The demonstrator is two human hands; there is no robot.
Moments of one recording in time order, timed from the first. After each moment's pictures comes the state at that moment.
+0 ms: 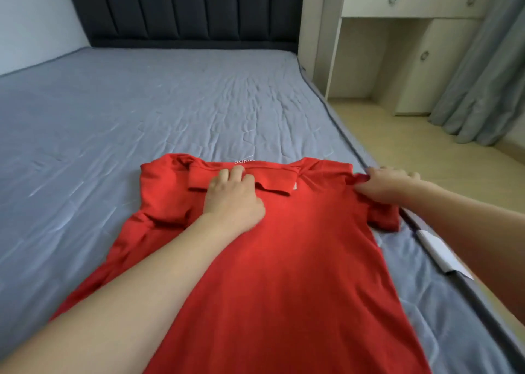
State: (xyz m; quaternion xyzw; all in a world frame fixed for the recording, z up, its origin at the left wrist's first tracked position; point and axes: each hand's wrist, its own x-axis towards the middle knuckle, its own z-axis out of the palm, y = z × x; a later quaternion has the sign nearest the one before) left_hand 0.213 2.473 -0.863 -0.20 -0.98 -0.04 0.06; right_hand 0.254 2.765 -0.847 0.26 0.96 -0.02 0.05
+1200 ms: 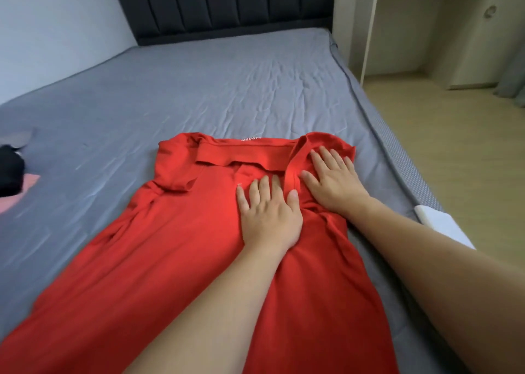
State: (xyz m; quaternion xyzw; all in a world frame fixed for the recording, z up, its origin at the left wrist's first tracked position) left_hand 0.293 2.545 -0.931 -0.05 -0.99 -0.08 0.10; right_hand 0.249 2.697 -0.927 0.01 0.98 -0.16 -0.10
